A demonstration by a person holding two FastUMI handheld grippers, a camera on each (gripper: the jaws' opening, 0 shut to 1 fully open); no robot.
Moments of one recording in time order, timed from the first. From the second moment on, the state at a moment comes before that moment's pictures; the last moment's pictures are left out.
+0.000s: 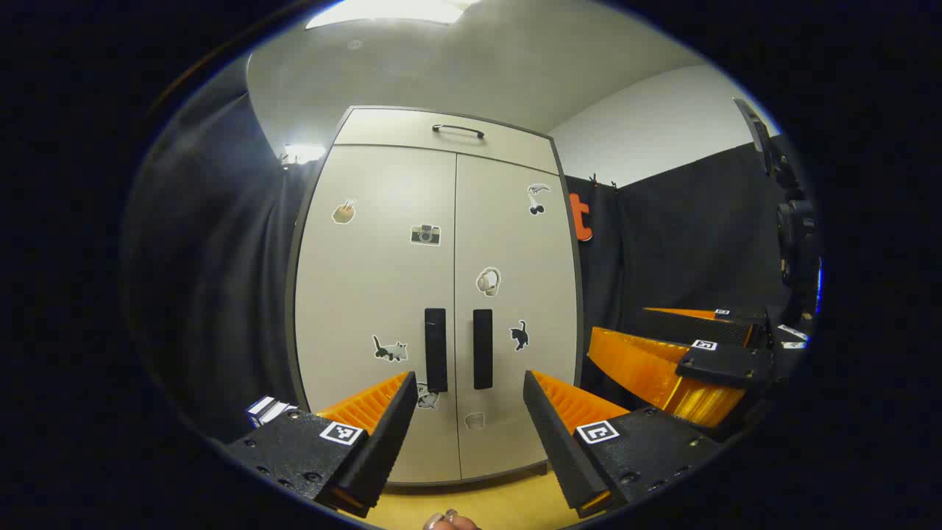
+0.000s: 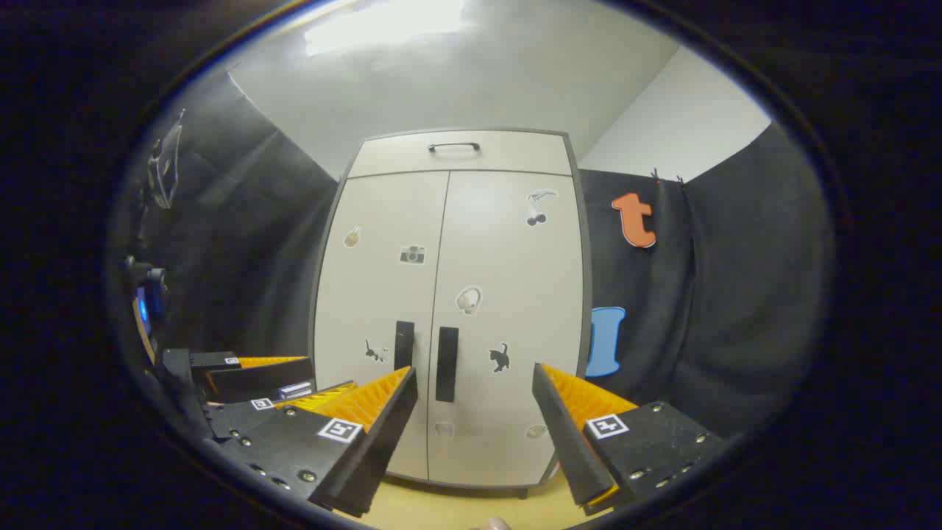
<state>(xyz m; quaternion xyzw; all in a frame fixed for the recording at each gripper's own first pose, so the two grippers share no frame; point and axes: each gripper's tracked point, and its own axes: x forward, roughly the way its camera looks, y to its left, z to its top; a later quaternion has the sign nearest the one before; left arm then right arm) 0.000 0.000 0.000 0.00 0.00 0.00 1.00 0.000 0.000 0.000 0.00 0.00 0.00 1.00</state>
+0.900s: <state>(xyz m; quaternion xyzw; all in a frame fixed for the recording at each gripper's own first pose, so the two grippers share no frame) 0.005 0.037 -0.009 0.00 0.02 0.03 1.00 0.016 0.012 -0.025 0.00 0.03 0.00 1.00</state>
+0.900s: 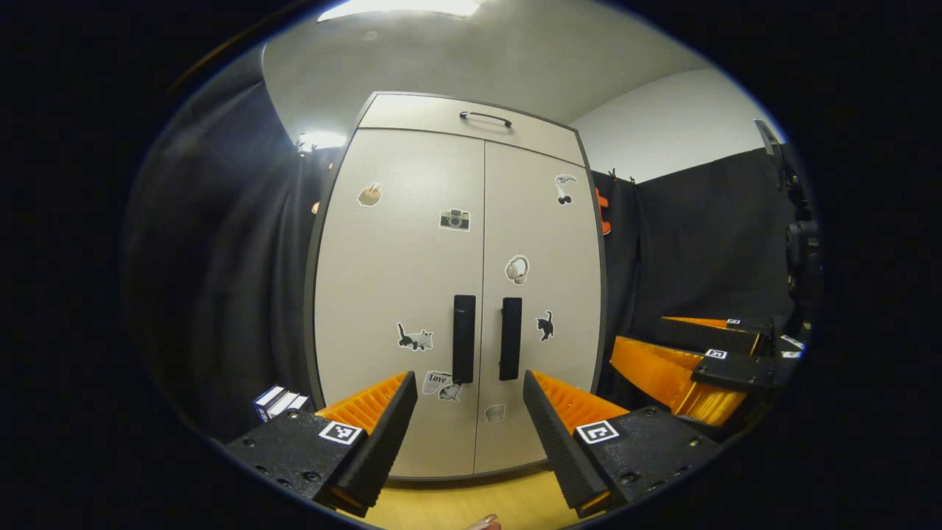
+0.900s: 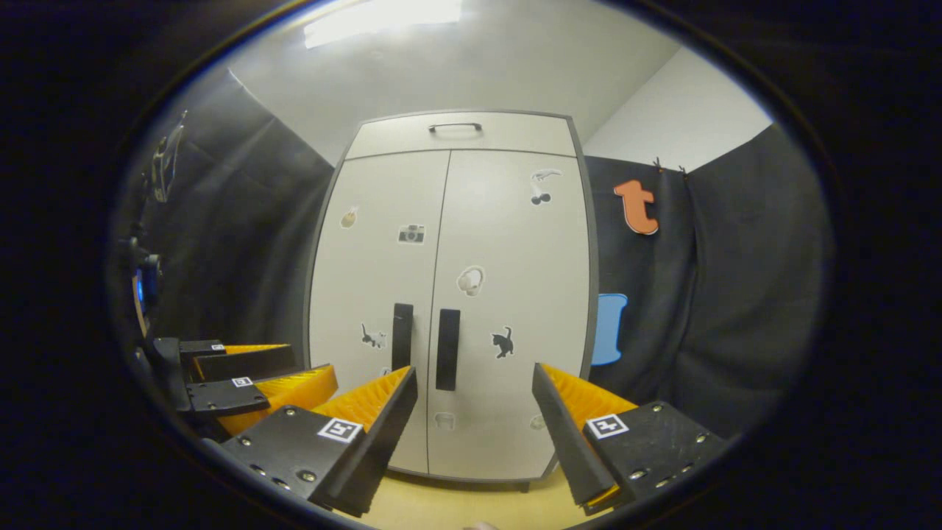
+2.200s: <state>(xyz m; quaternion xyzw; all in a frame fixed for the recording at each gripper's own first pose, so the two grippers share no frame) 0.027 0.093 -0.039 -0.03 0.04 0.02 1.00 0.195 0.037 -0.096 0.02 0.07 -0.04 1.00</state>
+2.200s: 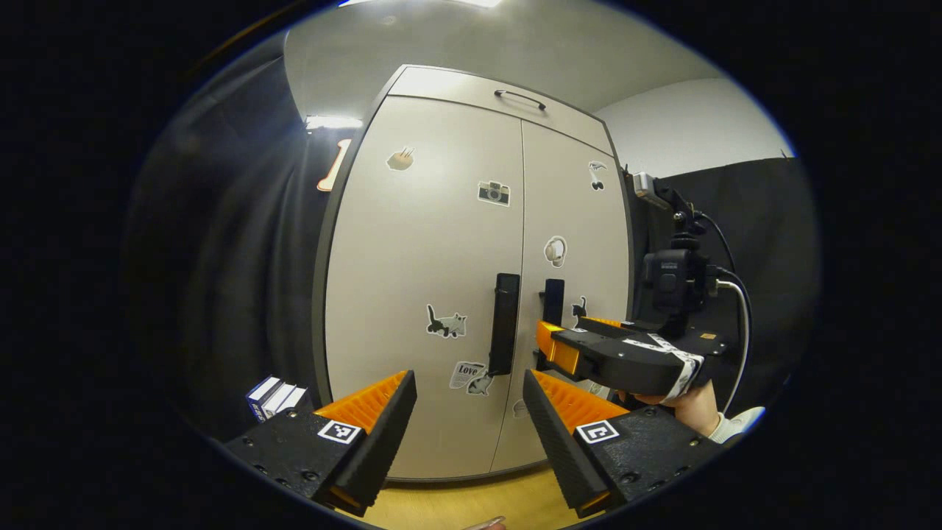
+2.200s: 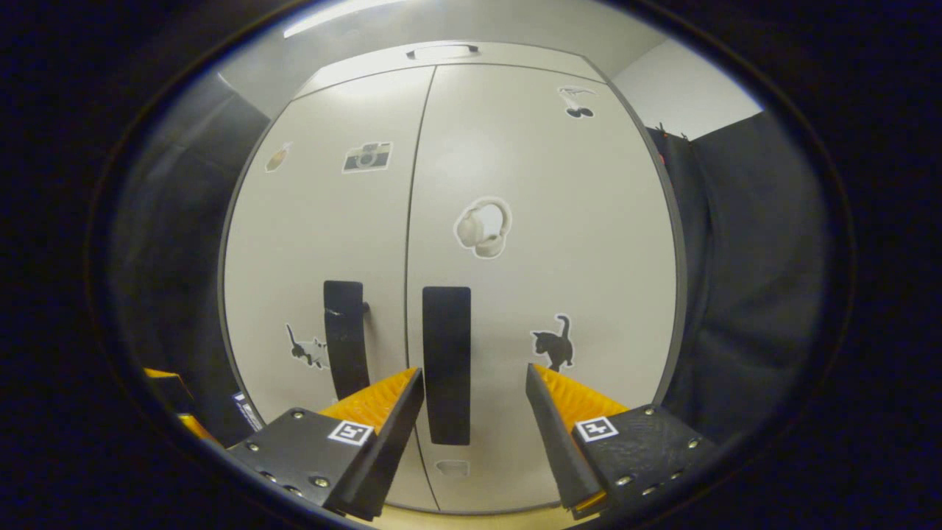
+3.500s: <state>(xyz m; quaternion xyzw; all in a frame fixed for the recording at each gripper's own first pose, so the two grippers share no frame) 0.024 0.113 -0.061 -0.05 0.07 0.03 1.00 0.201 0.052 -0.102 -0.01 0.08 -0.05 1.00</state>
